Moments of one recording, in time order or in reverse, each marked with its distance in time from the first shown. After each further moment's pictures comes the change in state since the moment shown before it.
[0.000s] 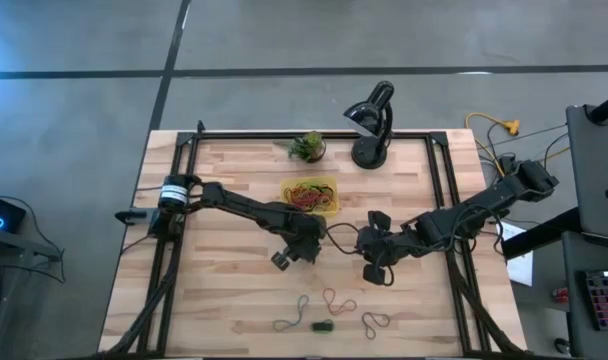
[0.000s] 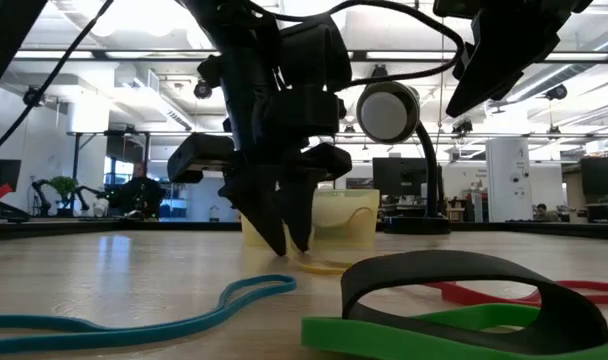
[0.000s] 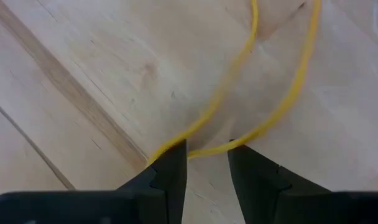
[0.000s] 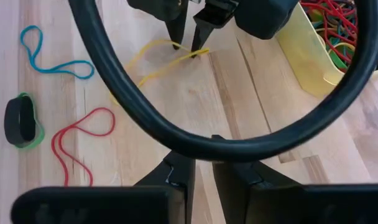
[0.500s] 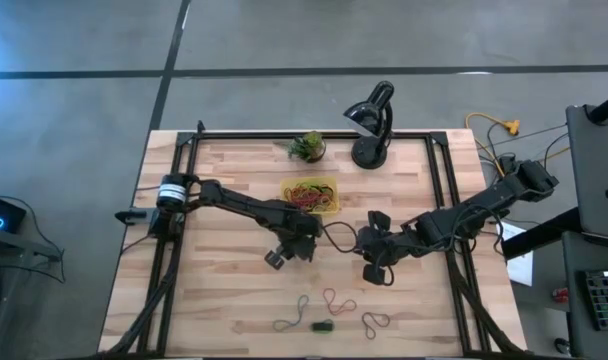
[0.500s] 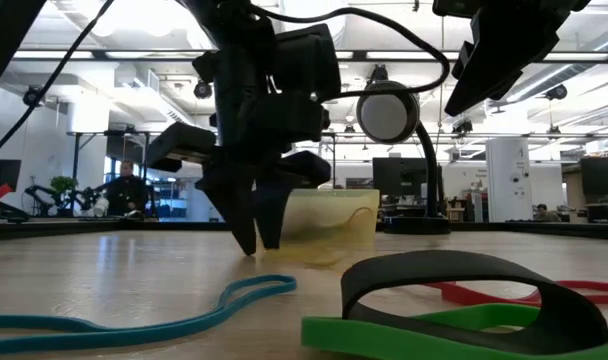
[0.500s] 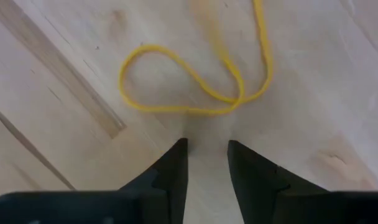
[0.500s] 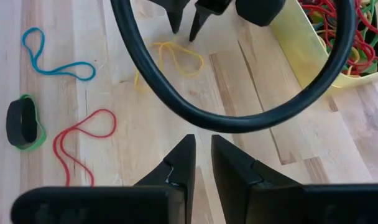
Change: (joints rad) left arm 0.005 -0.003 -0.010 -0.131 0.029 -0.059; right arm 0.000 0.000 0.000 0.006 0.000 -0.001
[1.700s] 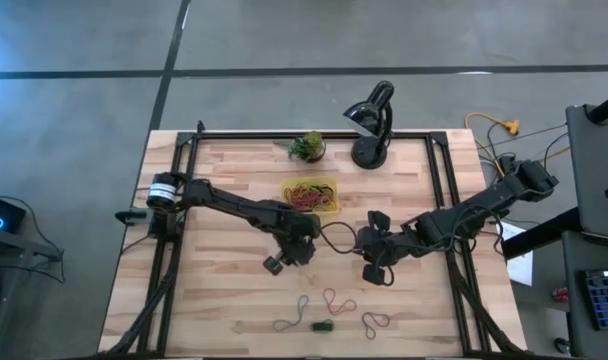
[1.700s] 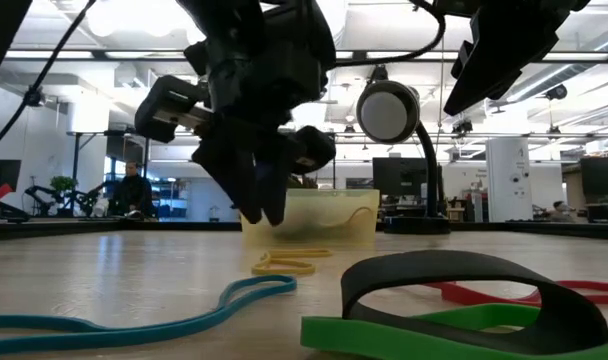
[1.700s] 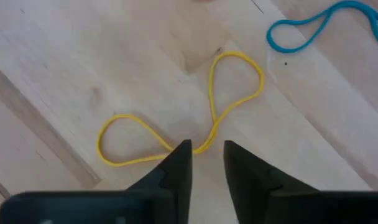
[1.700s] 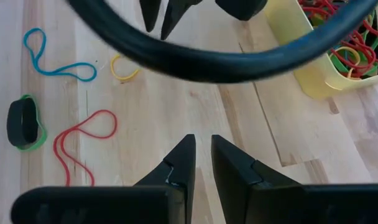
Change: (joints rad) left arm -0.017 -0.093 -0.040 0.119 0.149 -0.027; right arm 0.000 0.000 -0.001 0.006 0.000 -0.008
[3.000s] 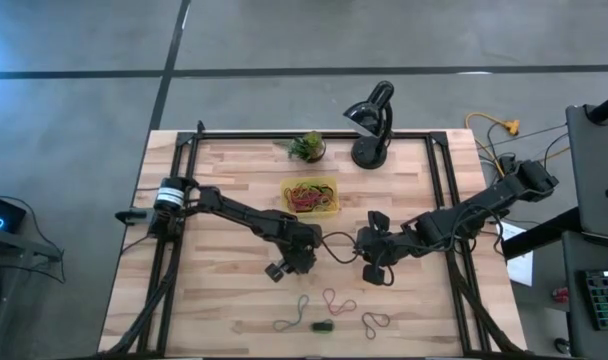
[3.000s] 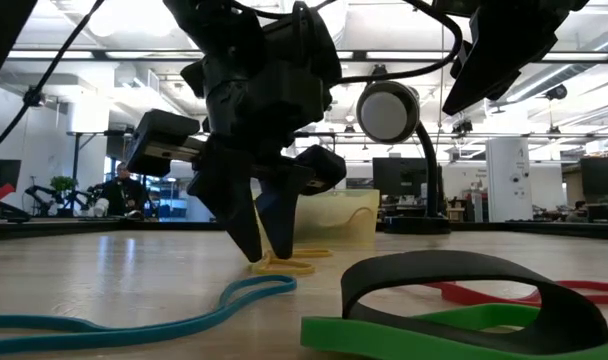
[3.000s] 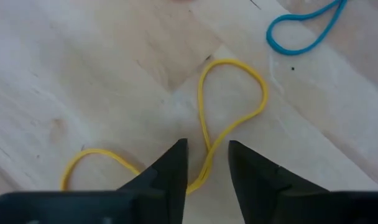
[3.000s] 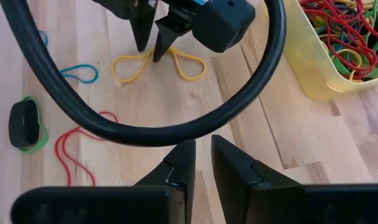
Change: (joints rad) left arm -0.044 0.074 -0.031 0.111 -0.004 0.029; right arm 0.000 0.000 -0.005 0.014 0.000 -0.004
